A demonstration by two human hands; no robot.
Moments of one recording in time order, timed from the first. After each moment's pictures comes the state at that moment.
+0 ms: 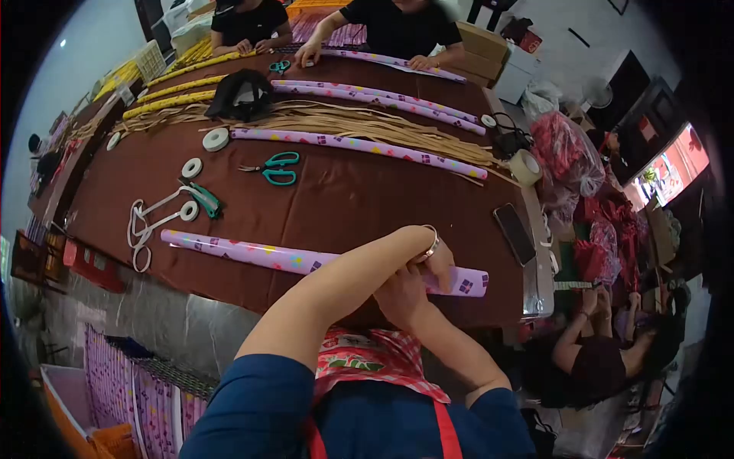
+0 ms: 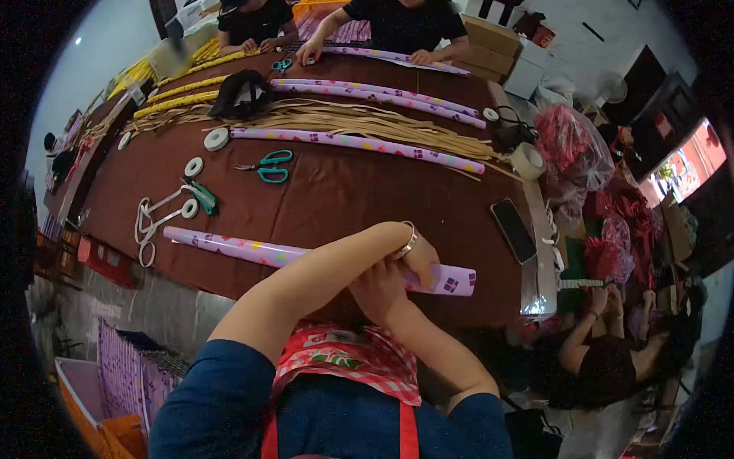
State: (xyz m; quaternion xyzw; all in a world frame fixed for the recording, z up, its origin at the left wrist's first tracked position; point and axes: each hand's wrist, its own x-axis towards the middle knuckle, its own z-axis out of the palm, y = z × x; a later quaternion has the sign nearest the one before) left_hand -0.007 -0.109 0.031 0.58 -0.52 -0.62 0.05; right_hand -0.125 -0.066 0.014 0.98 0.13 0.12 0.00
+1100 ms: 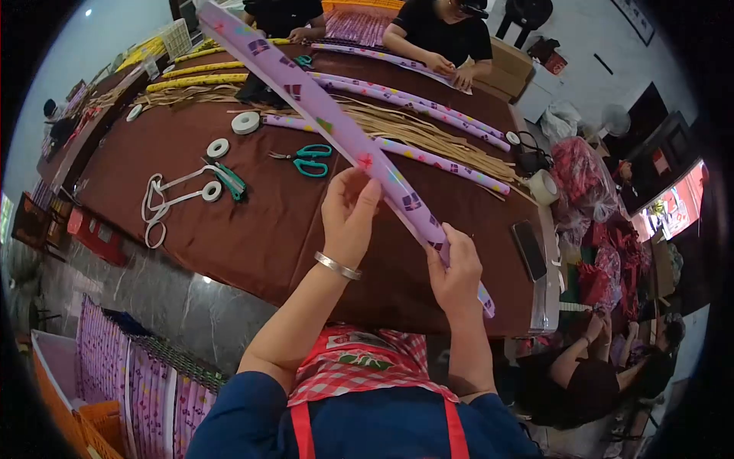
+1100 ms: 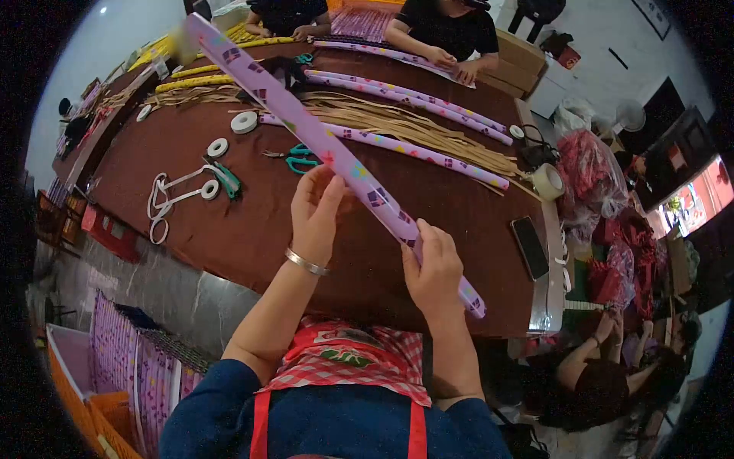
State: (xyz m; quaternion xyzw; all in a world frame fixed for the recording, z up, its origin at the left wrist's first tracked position) left_hand 0.004 0.065 0.083 0.49 -0.10 0.01 0.86; right_hand -0.113 -0.084 0.064 0.90 0.02 0.38 -0.20
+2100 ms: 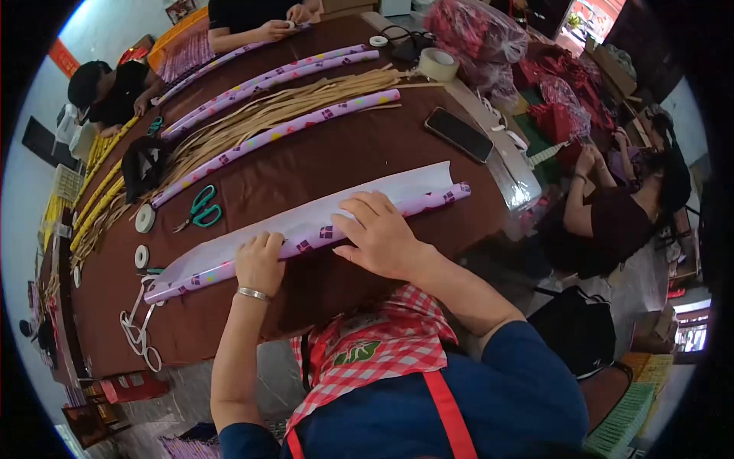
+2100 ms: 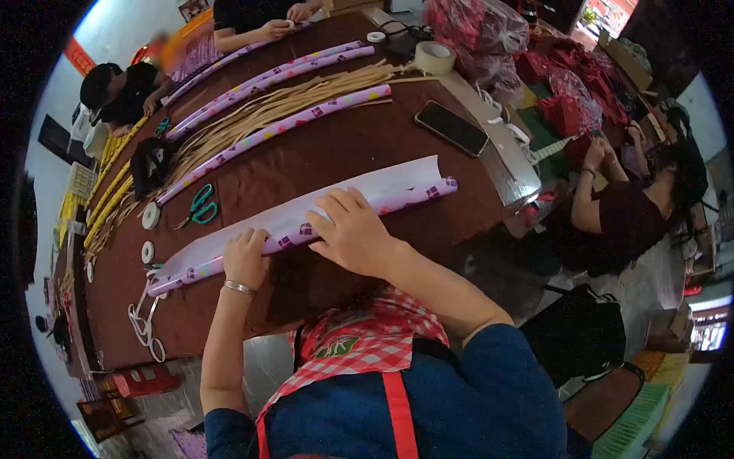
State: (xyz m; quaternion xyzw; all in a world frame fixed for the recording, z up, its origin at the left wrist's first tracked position) left_hand 0.042 0.100 0.014 0.83 -0.54 0.10 0.08; right_hand -0.135 -0.093 0.033 0.93 0.02 0.34 -0.15
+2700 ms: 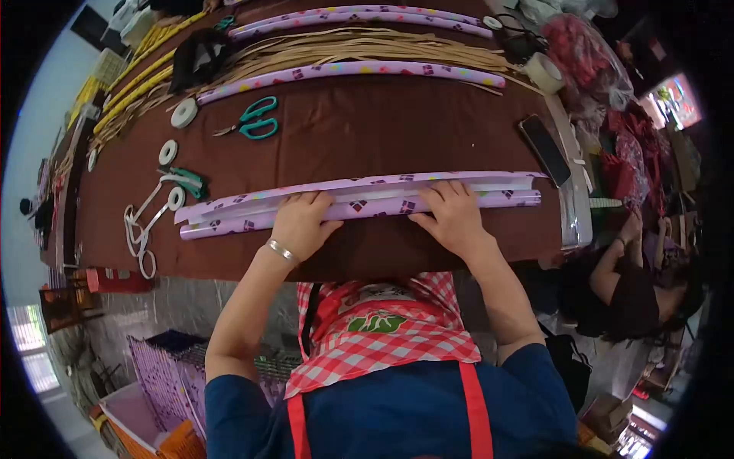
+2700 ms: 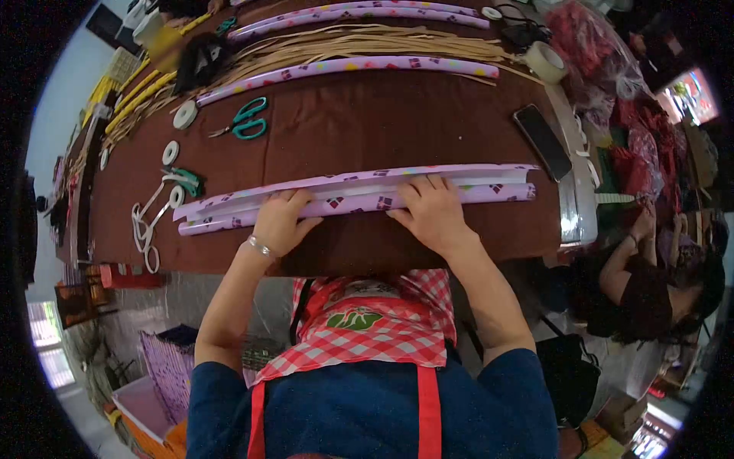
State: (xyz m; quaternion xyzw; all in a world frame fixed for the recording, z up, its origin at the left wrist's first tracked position) left_hand 0.025 0.130 0.002 0.87 -0.46 -0.05 0.15; right_hand -0.130 -0.121 -0.016 0.97 0.00 0.21 -0.12
